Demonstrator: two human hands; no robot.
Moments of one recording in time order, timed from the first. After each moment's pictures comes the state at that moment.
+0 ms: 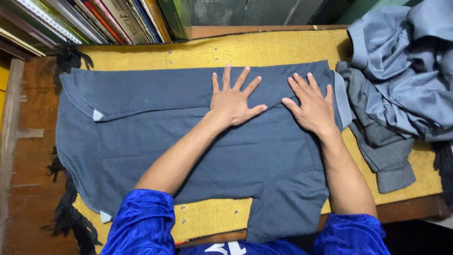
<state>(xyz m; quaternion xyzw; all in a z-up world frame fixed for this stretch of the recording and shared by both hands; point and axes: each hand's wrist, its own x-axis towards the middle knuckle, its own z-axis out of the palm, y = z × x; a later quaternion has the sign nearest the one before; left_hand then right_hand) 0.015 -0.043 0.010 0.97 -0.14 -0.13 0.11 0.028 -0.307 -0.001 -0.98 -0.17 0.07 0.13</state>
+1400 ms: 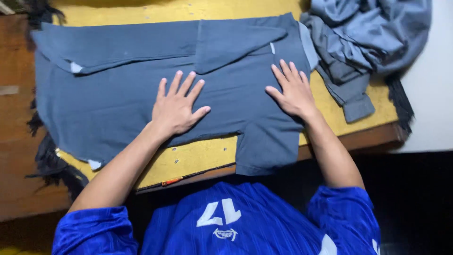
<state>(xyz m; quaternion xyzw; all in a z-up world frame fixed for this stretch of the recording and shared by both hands) -0.163 0.033 0.010 0.98 -0.17 -0.09 0.08 -0.090 -0.342 -0.009 -0.98 -0.16 0.08 0.06</state>
